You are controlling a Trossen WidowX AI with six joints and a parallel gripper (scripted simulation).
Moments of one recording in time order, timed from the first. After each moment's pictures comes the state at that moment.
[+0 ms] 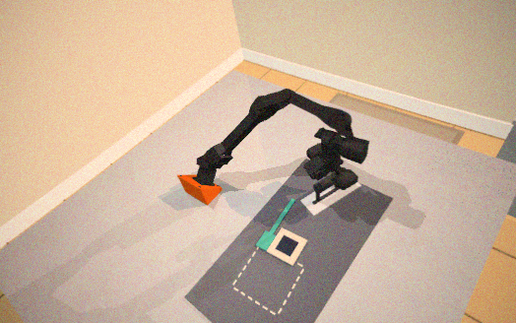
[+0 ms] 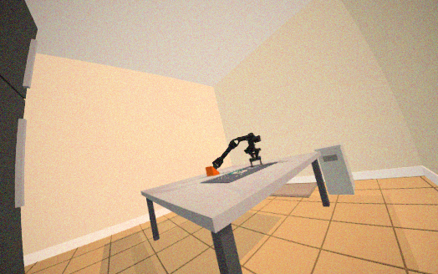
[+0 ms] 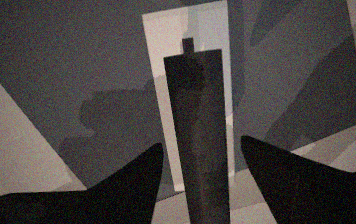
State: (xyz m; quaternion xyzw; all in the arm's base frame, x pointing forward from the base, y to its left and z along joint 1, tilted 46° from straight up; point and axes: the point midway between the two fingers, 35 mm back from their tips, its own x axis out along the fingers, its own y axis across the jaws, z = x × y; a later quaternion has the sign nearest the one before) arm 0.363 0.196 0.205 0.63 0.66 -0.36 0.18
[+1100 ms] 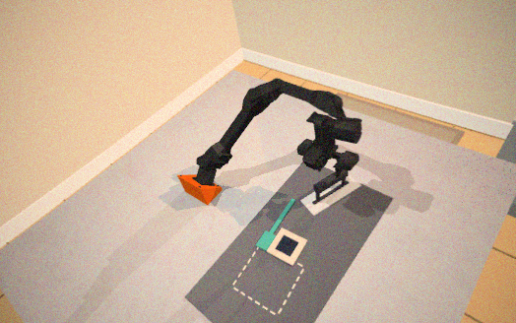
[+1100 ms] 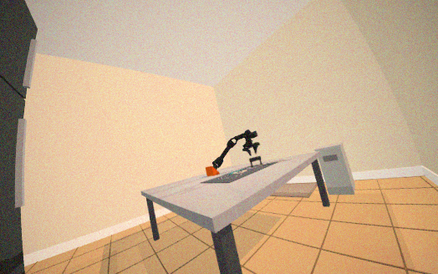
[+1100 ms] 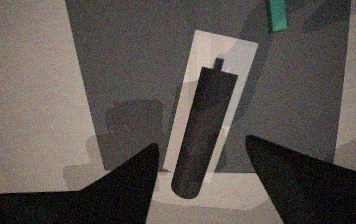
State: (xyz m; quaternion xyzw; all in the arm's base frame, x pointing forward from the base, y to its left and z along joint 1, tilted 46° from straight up) arm 0.363 0.159 0.232 0.63 0.66 -0.24 0.34
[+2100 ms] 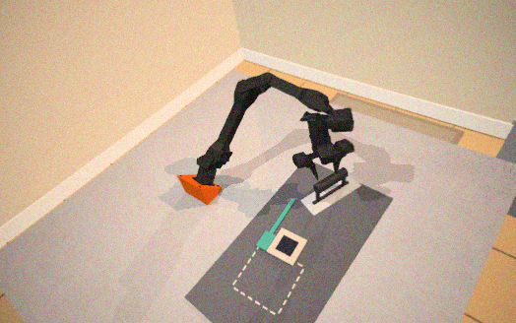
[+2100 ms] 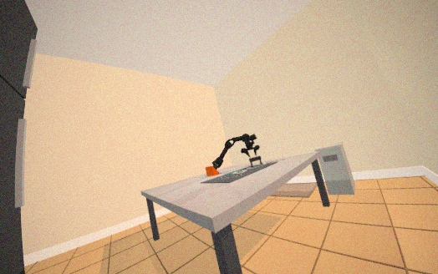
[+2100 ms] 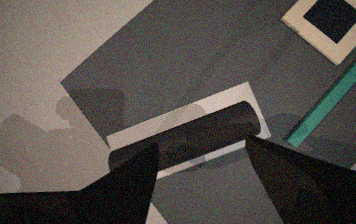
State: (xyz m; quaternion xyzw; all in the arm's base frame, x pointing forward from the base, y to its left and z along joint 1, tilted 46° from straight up) arm 0.350 0.169 0.223 0.40 0.62 0.04 0.67
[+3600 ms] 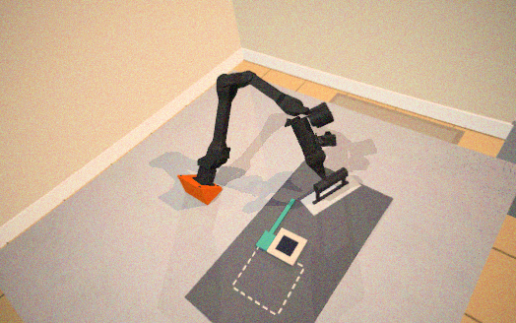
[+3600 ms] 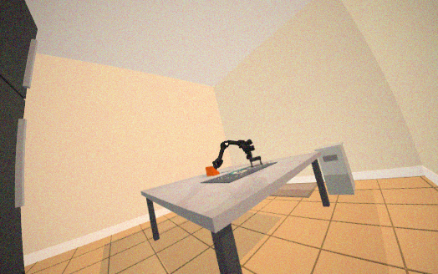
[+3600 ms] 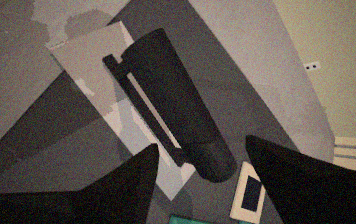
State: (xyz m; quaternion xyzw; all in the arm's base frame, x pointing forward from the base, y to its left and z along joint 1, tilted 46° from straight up) arm 0.328 0.177 0.213 -0.14 0.35 0.31 0.87
